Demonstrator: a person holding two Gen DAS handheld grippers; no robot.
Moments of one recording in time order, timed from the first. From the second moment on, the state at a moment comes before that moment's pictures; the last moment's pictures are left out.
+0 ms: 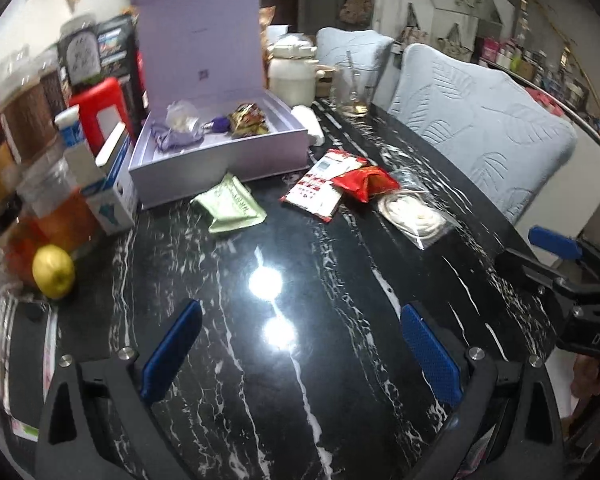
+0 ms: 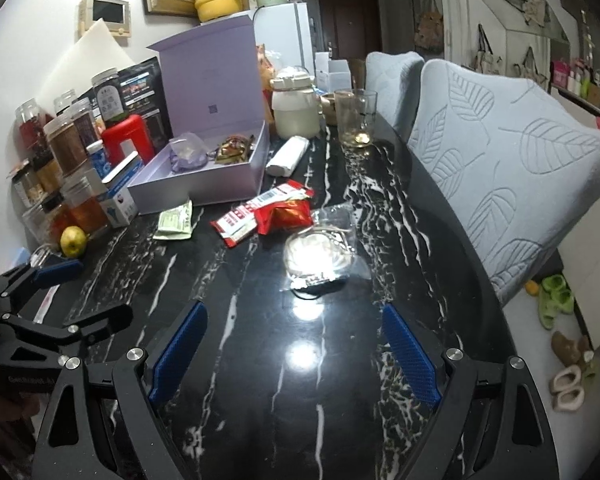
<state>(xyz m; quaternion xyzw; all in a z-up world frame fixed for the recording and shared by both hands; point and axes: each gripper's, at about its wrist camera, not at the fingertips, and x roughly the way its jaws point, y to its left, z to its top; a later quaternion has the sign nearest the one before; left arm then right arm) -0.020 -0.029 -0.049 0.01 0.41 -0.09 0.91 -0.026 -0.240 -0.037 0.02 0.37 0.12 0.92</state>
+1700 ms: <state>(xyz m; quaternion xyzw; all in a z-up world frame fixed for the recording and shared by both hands) 0.151 -0.001 -0.114 -0.03 0.45 0.02 0.89 0.118 -0.241 -0.085 0.02 0.46 0.13 0.88</state>
